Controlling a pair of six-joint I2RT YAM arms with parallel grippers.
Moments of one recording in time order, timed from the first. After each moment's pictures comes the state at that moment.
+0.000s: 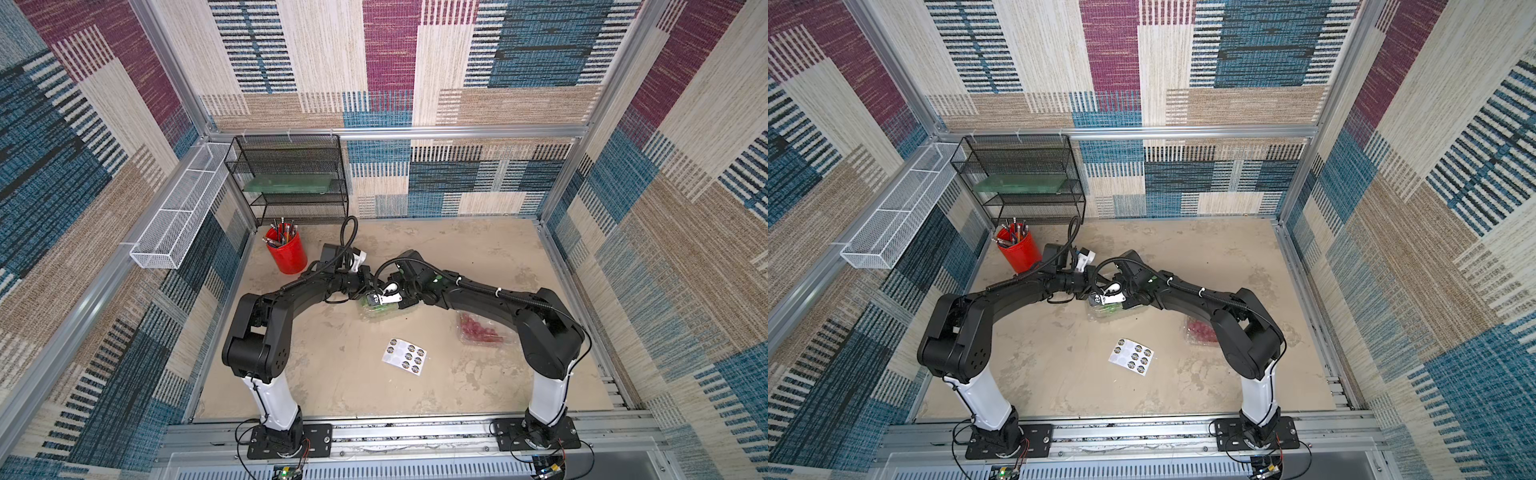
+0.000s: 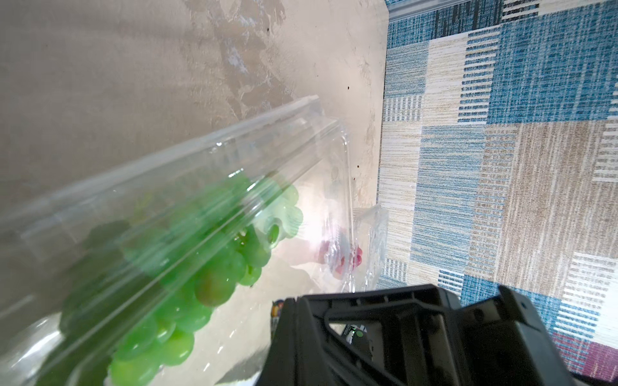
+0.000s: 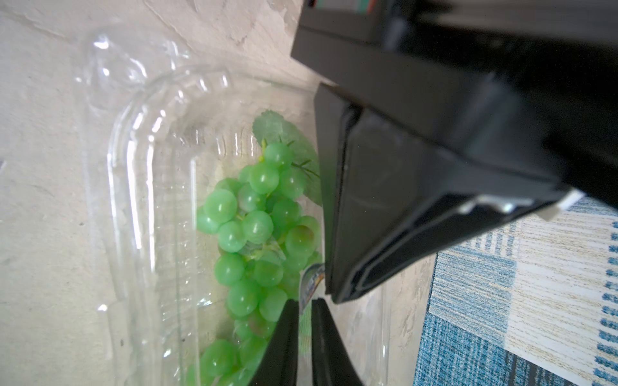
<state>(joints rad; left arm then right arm) -0.26 1.80 1.10 -0.13 0.82 -0.69 0.76 1.89 1.36 -0.28 -0.05 -1.22</state>
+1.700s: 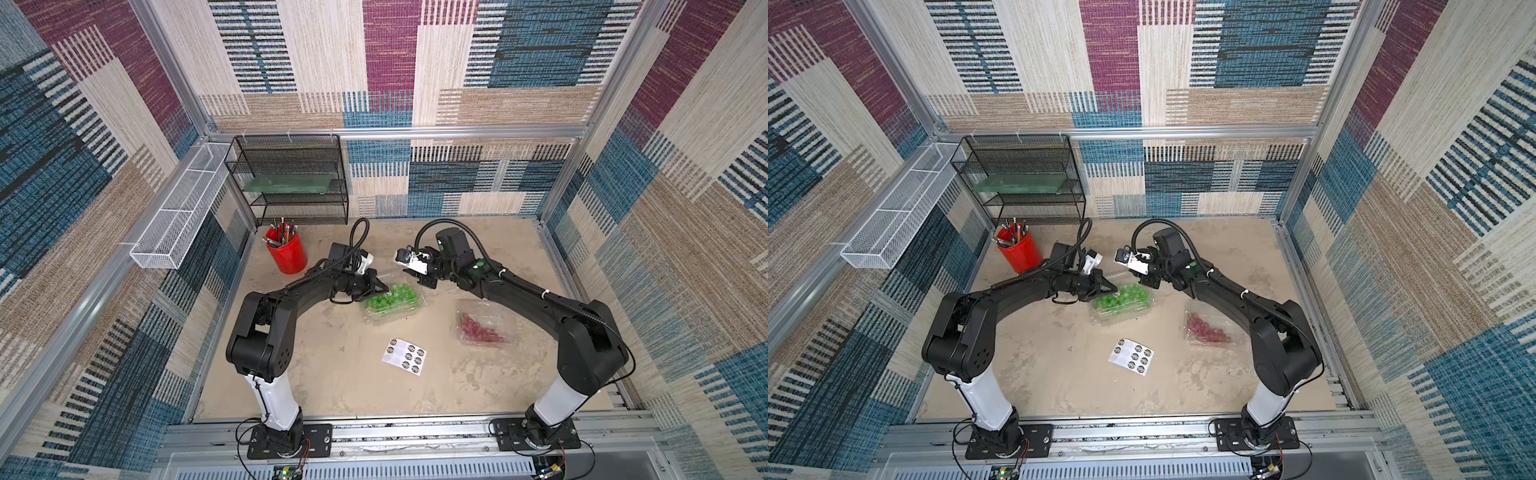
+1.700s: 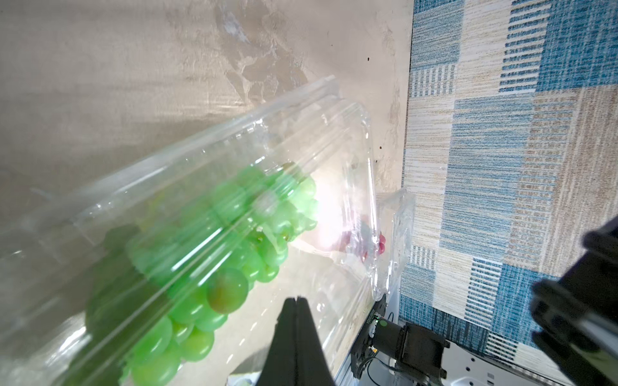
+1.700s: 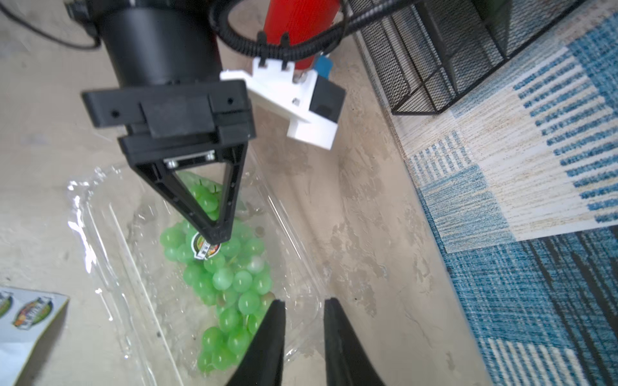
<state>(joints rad) -0.31 1.81 1.16 -0.27 0.75 -0.57 0.55 1.67 1.27 -0.20 -0.35 -0.72</state>
